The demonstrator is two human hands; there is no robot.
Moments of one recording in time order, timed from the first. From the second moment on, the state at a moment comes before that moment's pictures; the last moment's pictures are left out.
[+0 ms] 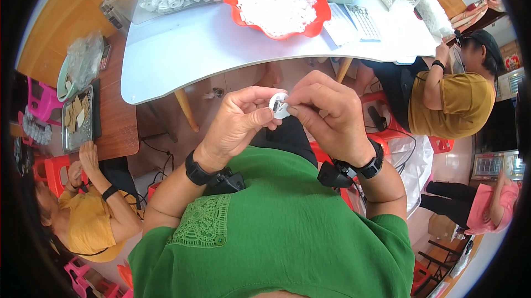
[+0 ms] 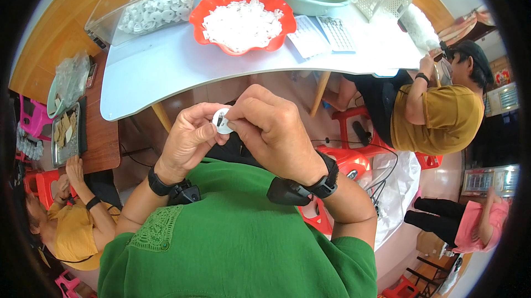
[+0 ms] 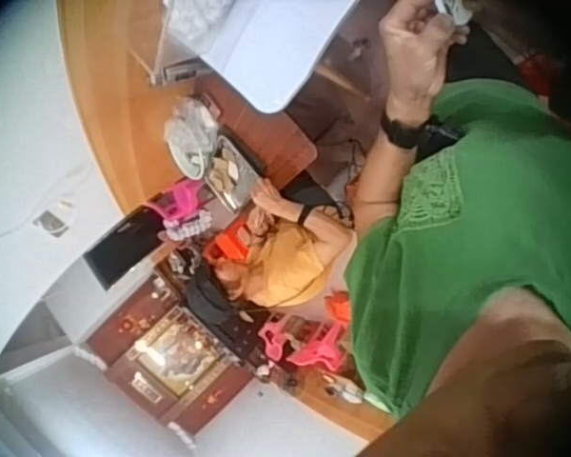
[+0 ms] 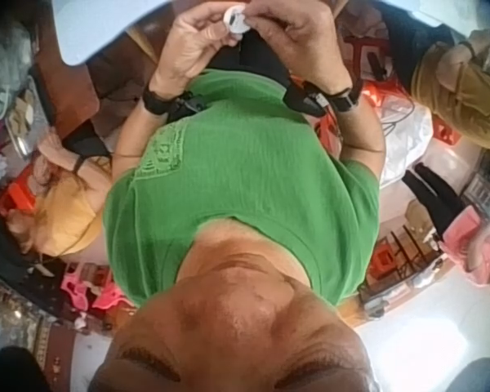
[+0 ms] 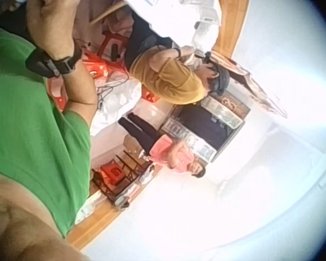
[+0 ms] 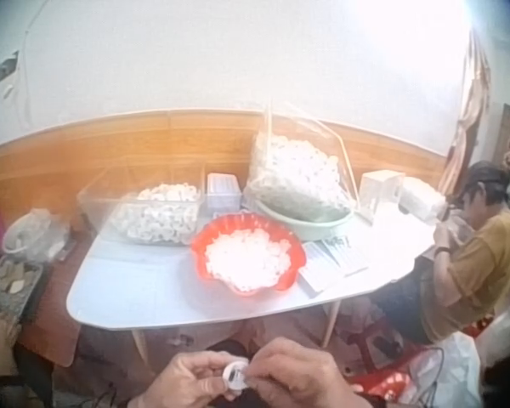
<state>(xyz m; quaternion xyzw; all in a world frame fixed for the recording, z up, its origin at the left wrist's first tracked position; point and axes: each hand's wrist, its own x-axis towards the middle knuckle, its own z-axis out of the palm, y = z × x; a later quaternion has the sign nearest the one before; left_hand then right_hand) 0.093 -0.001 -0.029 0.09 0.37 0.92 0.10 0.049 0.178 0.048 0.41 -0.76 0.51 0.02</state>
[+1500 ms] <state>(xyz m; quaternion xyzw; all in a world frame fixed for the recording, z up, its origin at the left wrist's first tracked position) 0.101 0.005 -0.002 0.09 0.50 0.86 0.05 0.064 0.168 0.022 0.36 -0.77 0.48 0.19</state>
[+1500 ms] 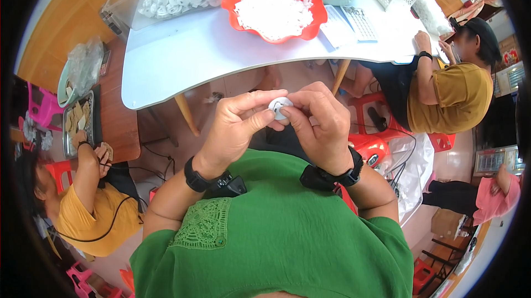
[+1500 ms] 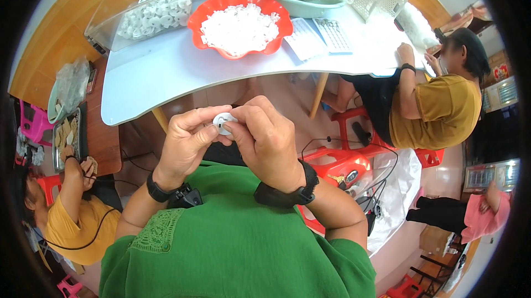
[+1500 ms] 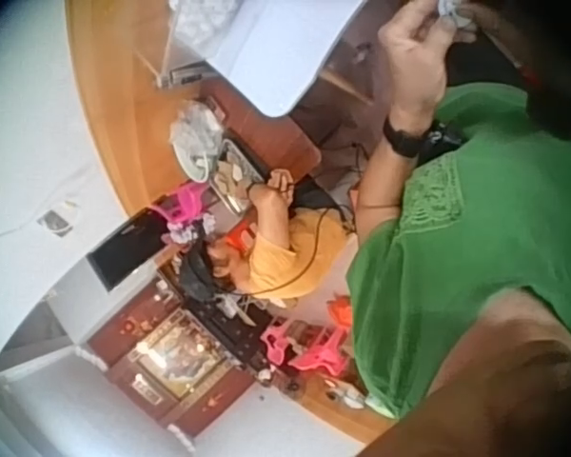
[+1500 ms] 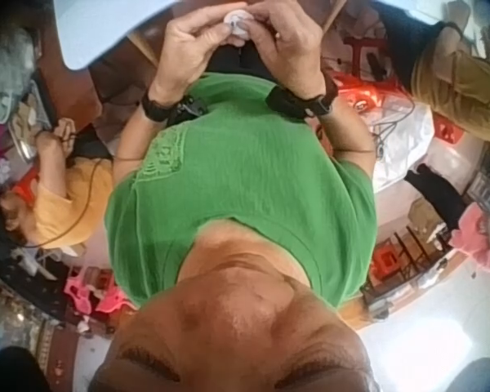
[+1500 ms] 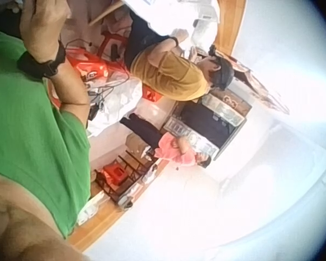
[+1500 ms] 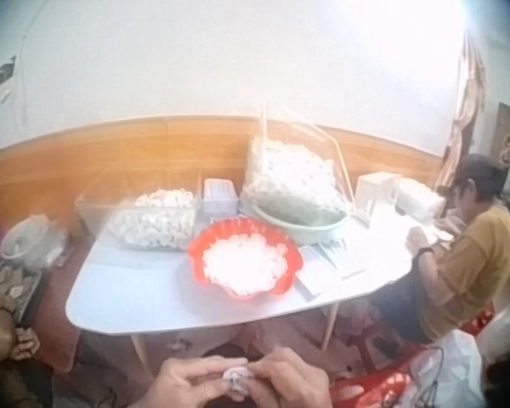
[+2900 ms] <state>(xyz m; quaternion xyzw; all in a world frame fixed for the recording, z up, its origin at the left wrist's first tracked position) 0.105 0.016 -0.006 0.10 0.73 0.66 -0.17 0.069 0.152 -0.001 0.25 -0.72 0.65 0.08</state>
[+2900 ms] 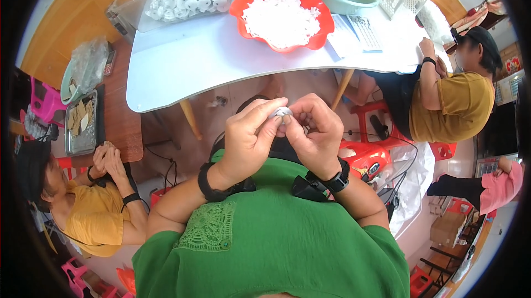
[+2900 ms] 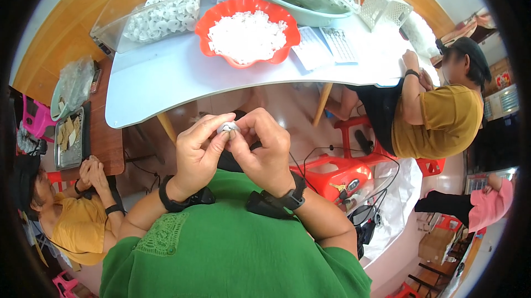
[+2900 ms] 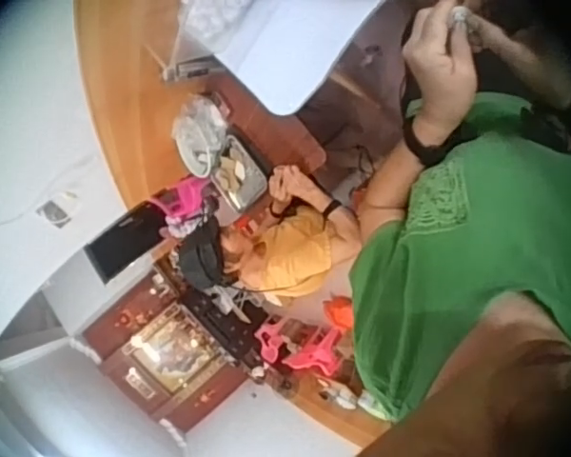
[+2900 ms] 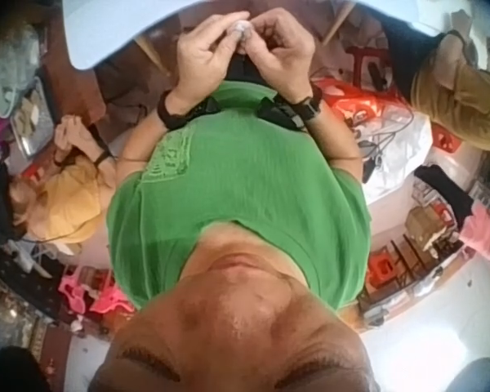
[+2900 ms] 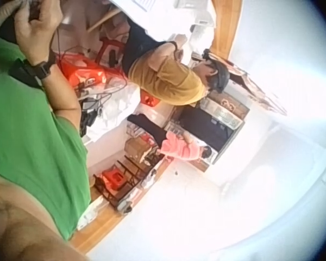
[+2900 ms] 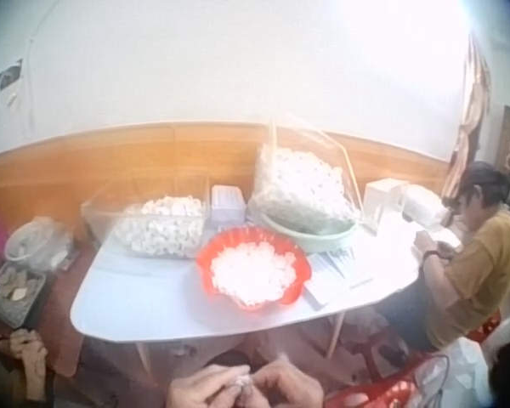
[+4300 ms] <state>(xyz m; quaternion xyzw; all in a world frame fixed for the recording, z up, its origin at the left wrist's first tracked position) -0.057 -0.145 0.096 -0.07 0.51 0.85 -0.11 -0.189 0.208 0.117 0.24 -0.81 0.52 0.06</state>
